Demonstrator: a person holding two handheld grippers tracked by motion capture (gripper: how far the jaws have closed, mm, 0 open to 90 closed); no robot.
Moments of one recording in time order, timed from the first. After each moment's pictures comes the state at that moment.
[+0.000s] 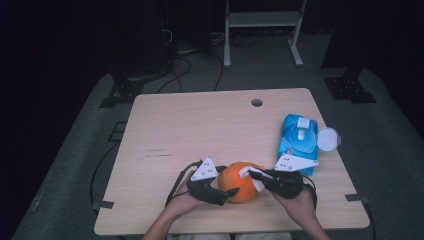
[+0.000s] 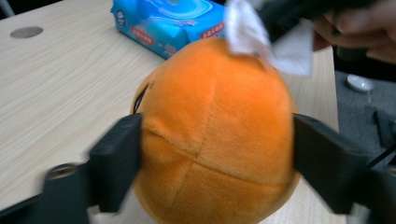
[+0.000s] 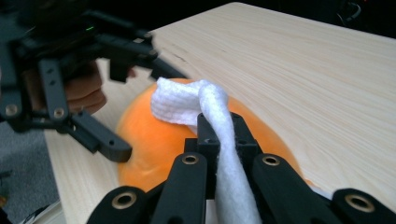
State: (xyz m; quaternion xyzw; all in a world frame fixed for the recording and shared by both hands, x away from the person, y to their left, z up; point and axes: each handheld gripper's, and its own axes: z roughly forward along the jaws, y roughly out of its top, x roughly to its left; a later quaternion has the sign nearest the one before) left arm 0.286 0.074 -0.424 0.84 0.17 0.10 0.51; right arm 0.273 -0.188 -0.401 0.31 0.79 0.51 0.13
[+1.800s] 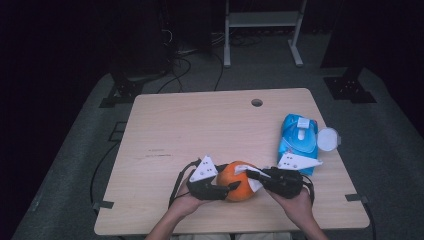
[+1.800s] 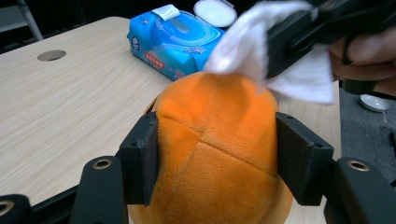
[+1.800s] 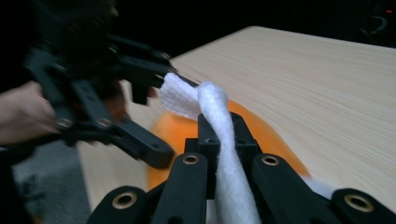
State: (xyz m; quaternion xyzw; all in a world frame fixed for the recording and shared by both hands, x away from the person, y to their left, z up) left arm 0.280 0.076 -0.409 0.81 0.20 0.12 0.53; right arm 0.270 -0.184 -0.396 0.30 0.76 0.56 0.09
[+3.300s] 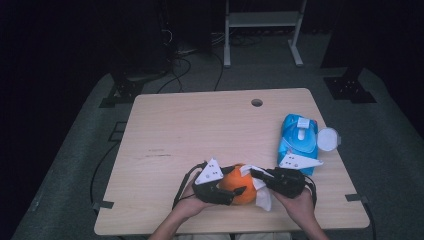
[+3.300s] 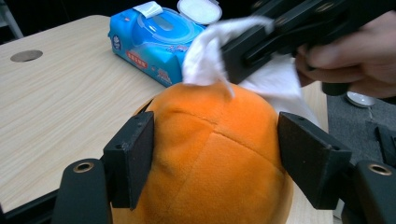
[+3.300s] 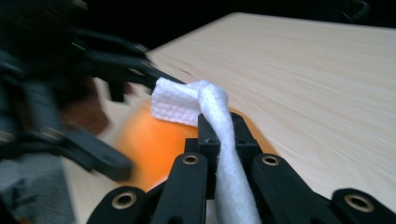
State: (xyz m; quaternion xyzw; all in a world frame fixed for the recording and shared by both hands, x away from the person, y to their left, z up) left arm 0.278 0.062 -0.417 0.82 0.18 0.10 0.54; right arm 0.274 -0.192 -0.406 0.32 0.76 0.55 0.09
